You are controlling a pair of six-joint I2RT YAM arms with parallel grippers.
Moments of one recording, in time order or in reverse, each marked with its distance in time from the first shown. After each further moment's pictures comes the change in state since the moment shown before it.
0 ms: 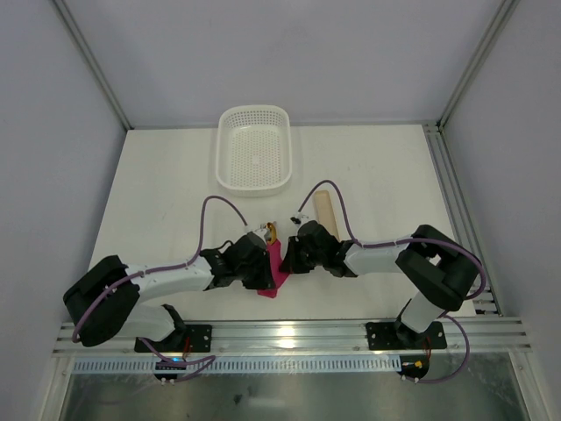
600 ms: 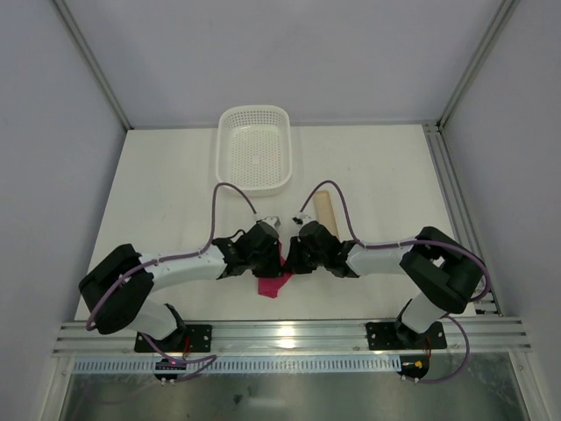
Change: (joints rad) left arm -0.003 0.102 0.154 -0.032 -0.076 0.024; right arm 0.000 -0.026 -0.006 -0.035 0.020 -0.007
